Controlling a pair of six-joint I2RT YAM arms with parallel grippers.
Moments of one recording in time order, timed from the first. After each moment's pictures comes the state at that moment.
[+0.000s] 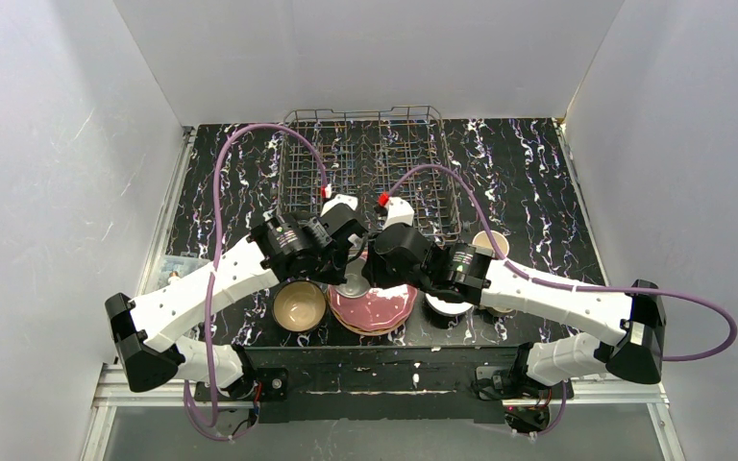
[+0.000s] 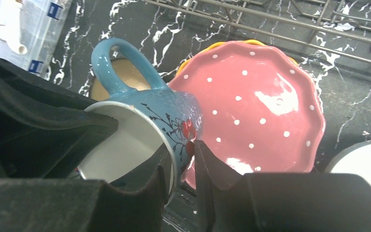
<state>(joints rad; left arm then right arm) -1.01 1.32 1.38 -1.21 -0.33 -0.66 1.20 1.31 1.17 -0.55 0.32 0.75</state>
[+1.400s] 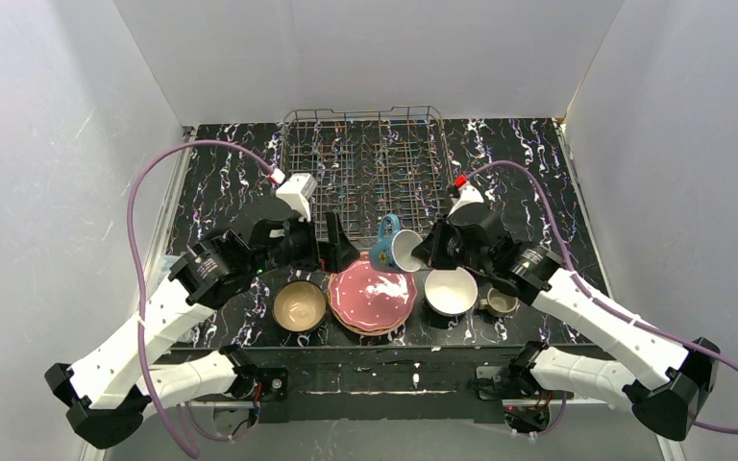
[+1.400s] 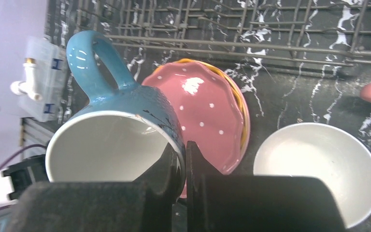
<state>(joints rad) -0.84 0.97 1.20 -0.82 -0.04 -0.60 0.86 1.01 0.95 -0.55 0.12 0.72</state>
